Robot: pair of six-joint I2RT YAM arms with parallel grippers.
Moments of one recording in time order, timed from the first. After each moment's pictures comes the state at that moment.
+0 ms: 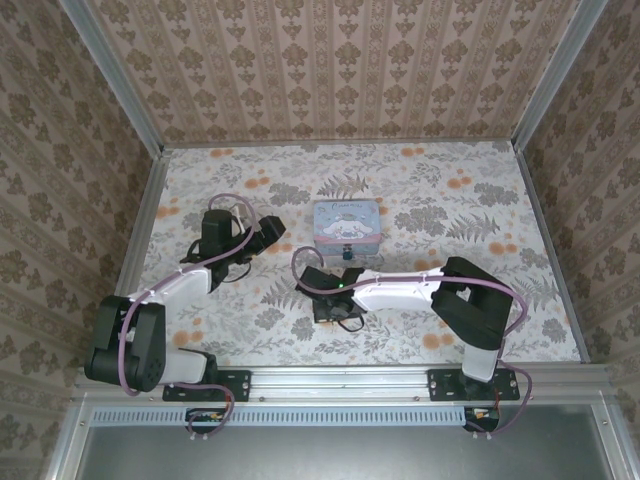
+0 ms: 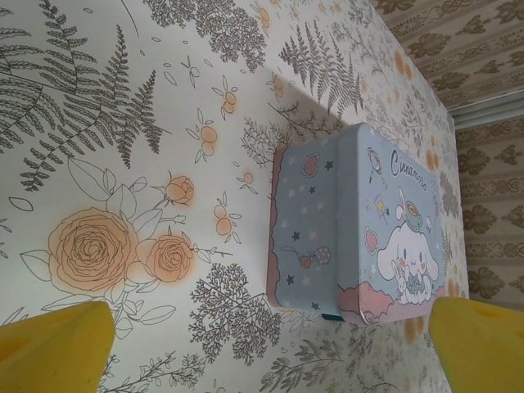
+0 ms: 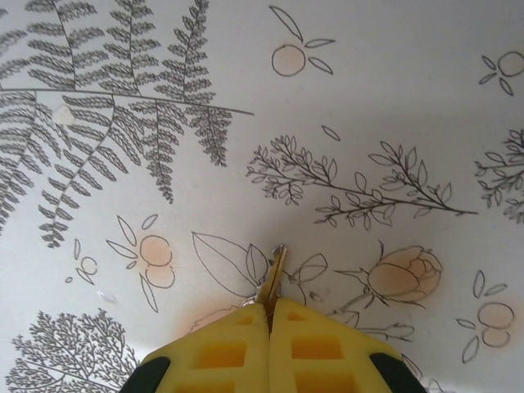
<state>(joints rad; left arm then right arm) -0.27 1.34 0.59 0.14 0.42 -0.80 1.05 1.81 1.07 -0.52 0.14 0.96</state>
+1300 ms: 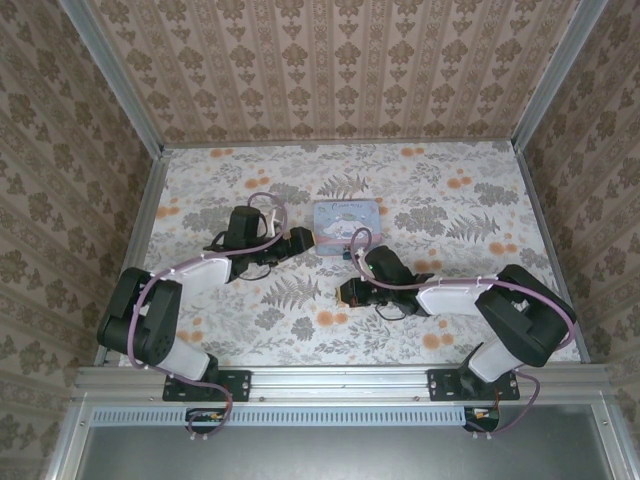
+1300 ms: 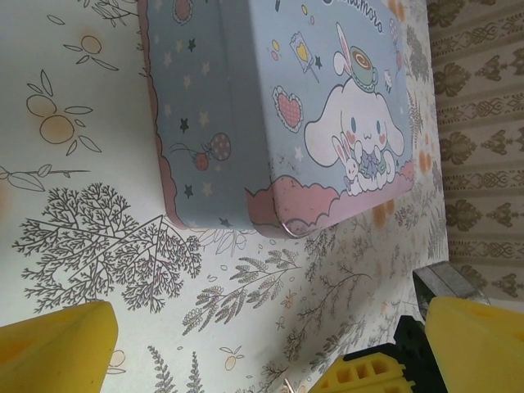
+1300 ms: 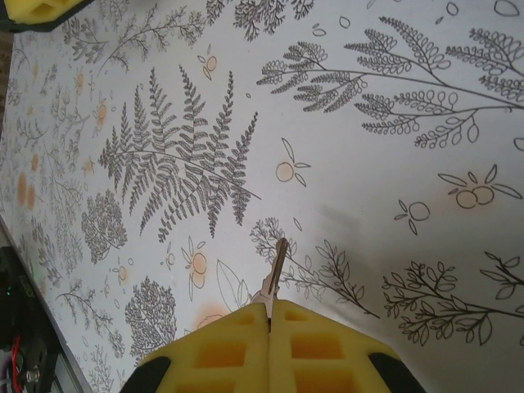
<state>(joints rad) -0.43 1.50 0.69 0.11 0.61 -0.71 0.71 1.53 0.55 0.22 -0.34 0.68</state>
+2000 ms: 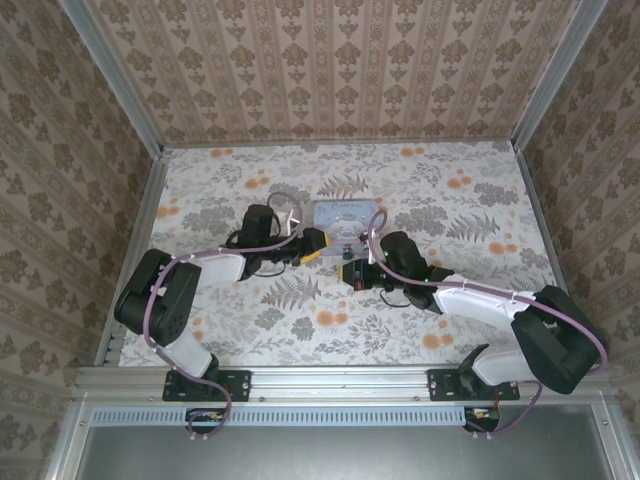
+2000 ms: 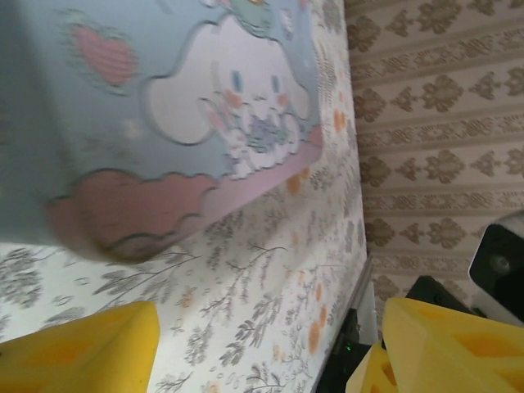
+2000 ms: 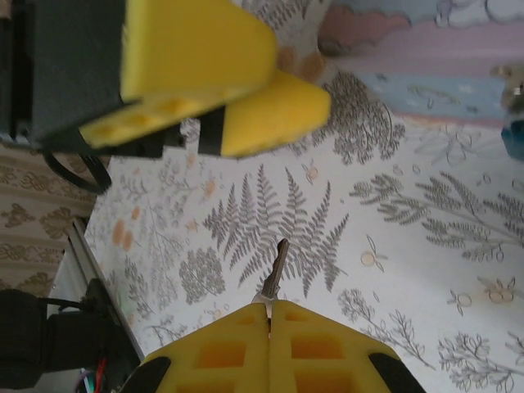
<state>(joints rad) -0.50 1.64 0.72 0.36 0.82 -0.87 0.64 1.34 0.59 0.20 -0.38 0.67</state>
